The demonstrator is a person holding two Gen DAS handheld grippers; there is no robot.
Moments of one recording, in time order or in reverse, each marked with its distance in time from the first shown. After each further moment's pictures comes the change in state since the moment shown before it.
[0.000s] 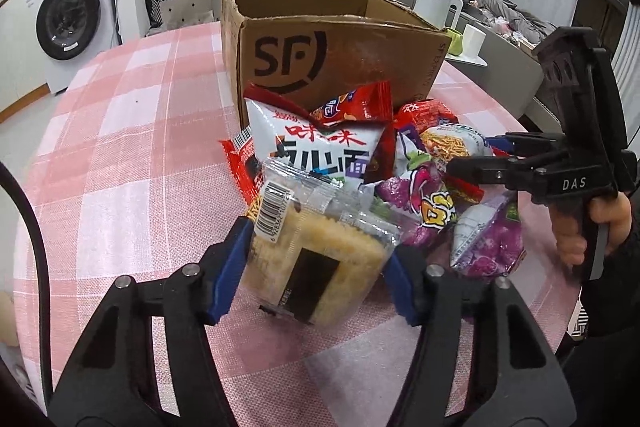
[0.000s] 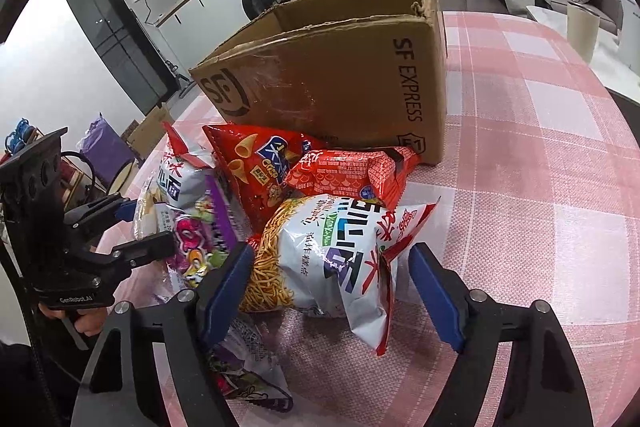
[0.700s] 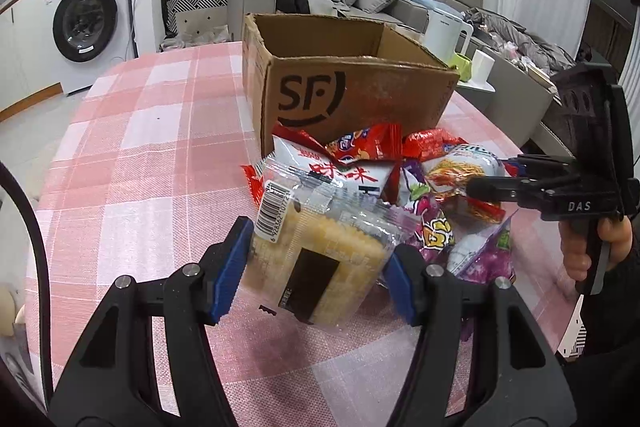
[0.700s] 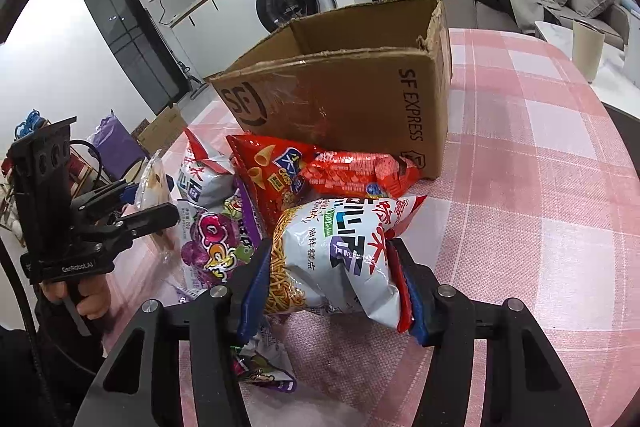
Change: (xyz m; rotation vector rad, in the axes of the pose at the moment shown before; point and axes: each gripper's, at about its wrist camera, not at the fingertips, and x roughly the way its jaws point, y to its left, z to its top) left arm -0.023 0.012 0.004 -0.052 -0.077 0.025; right arm -0.026 0.006 0.002 -0.054 -0.040 0.007
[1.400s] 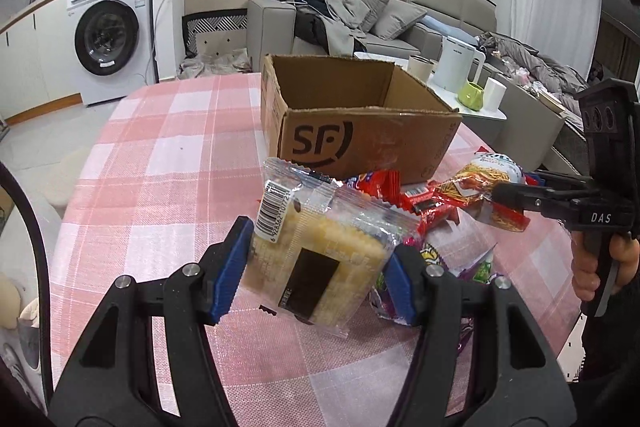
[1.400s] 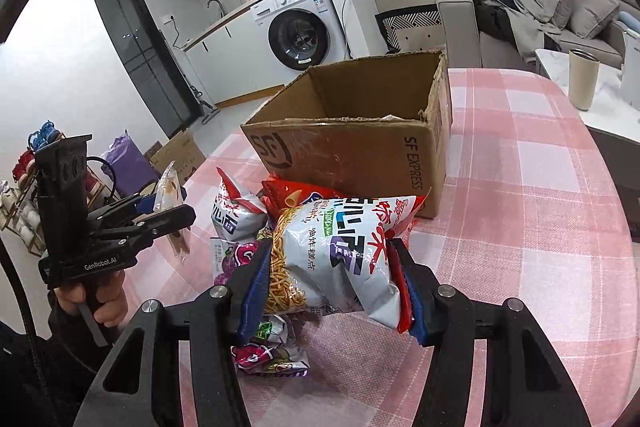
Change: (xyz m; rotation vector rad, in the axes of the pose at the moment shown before) left arm -0.035 -0.013 0.017 -0.026 -0.099 0.068; right arm -0.045 0.008 0.009 -0.008 -0.117 0.032
